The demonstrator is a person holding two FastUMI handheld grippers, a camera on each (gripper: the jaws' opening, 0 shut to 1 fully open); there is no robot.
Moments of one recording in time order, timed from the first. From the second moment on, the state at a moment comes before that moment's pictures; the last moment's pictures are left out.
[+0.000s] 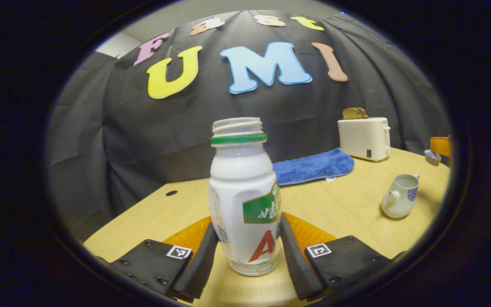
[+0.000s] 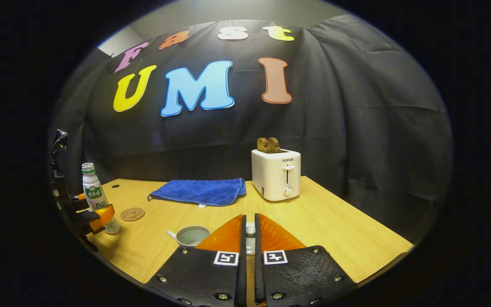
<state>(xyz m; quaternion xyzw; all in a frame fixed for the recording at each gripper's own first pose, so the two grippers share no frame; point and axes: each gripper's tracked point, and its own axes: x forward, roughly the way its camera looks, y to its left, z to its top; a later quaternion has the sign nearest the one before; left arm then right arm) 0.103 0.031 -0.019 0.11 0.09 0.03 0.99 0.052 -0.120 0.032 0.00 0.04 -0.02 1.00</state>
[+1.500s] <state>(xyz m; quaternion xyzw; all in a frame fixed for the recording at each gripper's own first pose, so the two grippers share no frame) 0.120 -0.079 0.035 0.57 0.00 0.01 0.82 0.024 -0.180 0.024 0.03 0.04 -0.03 1.00</state>
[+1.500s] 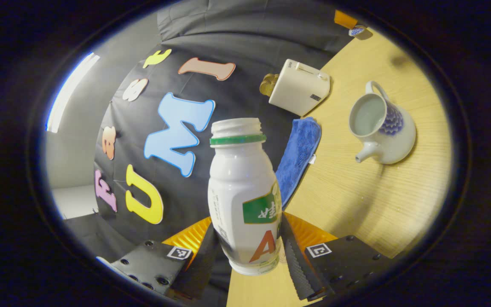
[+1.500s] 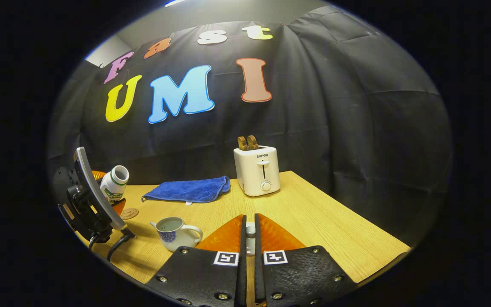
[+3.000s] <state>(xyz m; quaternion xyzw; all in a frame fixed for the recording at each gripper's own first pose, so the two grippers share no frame) 0.115 -0.134 0.039 0.75 -0.06 -0.01 0.66 0.018 -0.190 0.017 0.03 0.04 -0.02 1.00</state>
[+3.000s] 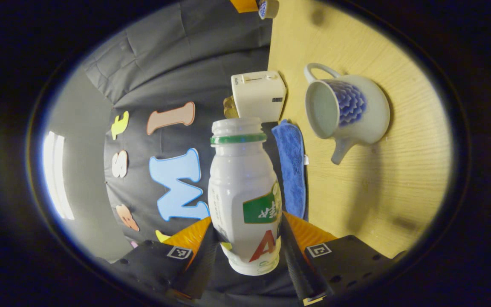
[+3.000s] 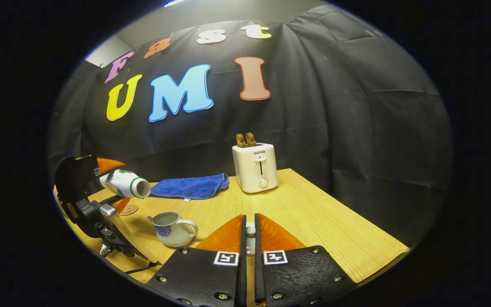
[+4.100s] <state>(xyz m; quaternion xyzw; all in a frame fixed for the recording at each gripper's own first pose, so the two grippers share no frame) 0.130 -0.136 0.042 0.78 -0.06 -0.01 0.62 0.019 -0.190 0.013 0.02 0.05 -0.02 1.00</state>
